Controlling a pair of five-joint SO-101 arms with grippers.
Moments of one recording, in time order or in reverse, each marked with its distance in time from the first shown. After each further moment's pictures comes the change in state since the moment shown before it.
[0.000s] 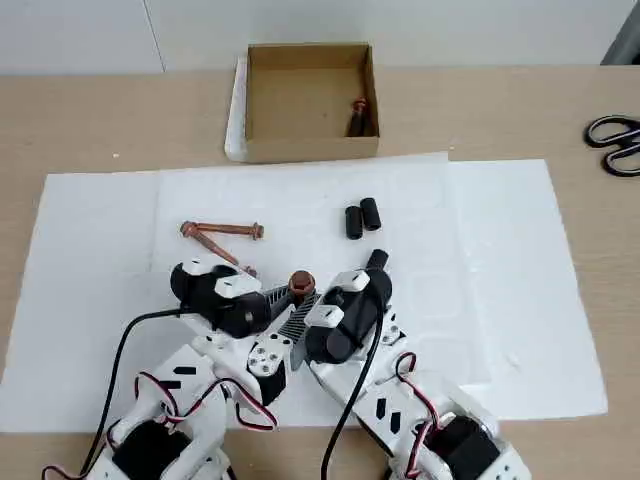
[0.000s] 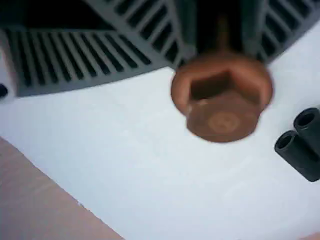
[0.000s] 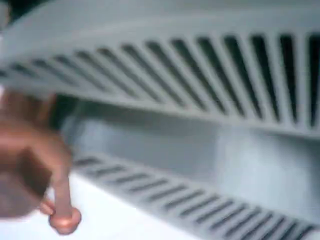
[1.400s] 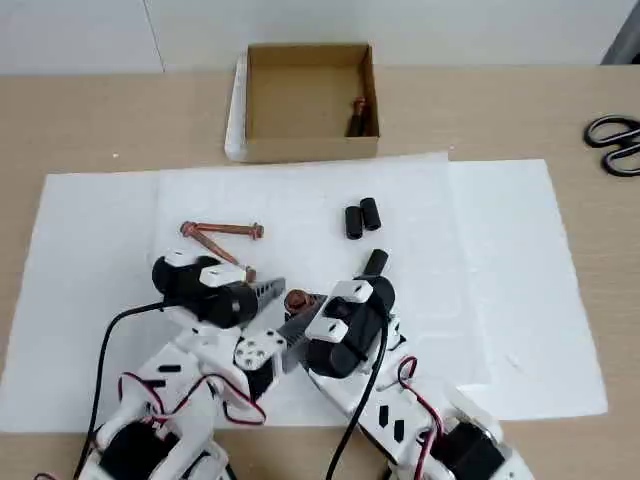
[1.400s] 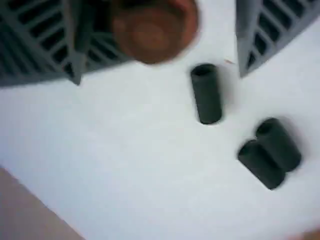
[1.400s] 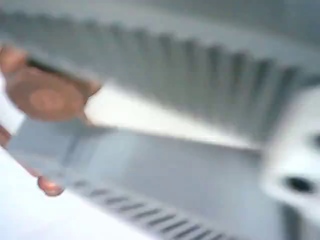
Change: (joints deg) left arm -2.5 0.5 -7.6 6.5 0.4; right arm -0.7 -0.4 -0.7 -0.1 0.9
